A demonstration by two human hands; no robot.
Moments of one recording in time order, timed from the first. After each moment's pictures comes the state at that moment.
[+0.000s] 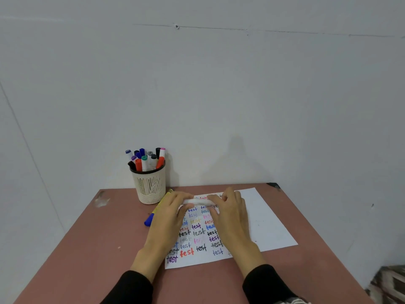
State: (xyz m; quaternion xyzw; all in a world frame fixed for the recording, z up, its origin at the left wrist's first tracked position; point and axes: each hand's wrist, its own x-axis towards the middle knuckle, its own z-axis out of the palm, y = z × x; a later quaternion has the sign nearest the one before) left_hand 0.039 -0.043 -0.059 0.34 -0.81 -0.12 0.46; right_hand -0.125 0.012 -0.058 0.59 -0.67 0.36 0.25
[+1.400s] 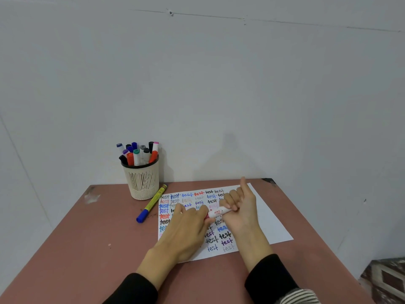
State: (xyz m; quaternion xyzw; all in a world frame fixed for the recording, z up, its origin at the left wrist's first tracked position) left_hand 0.007 -0.003 -0.048 0.35 -0.92 0.01 0.18; right_hand -0.140 0.023 -0.022 0.07 -0.26 0.80 -0.53
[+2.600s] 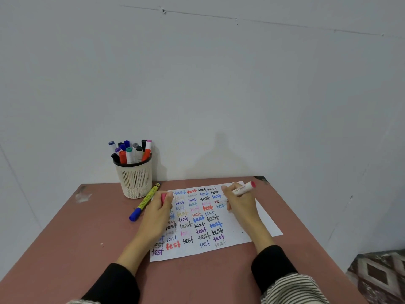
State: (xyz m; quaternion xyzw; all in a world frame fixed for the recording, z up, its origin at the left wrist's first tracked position) left_hand 0.031 -0.046 -0.063 0.45 -0.69 -0.39 0.42; right_hand -0.178 0.028 -0.043 0.40 -0.64 0.60 -0.26
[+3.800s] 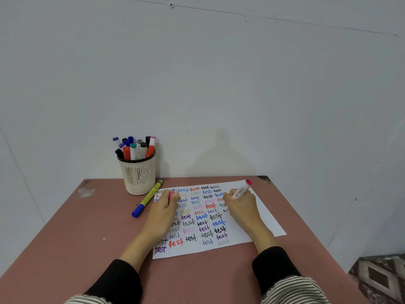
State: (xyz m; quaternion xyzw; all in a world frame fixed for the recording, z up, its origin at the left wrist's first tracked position) left_hand 0.027 -0.053 -0.073 0.44 -0.70 -0.39 0.40; right_hand -0.175 0.022 -0.050 0.44 -0.71 0.52 -0.21
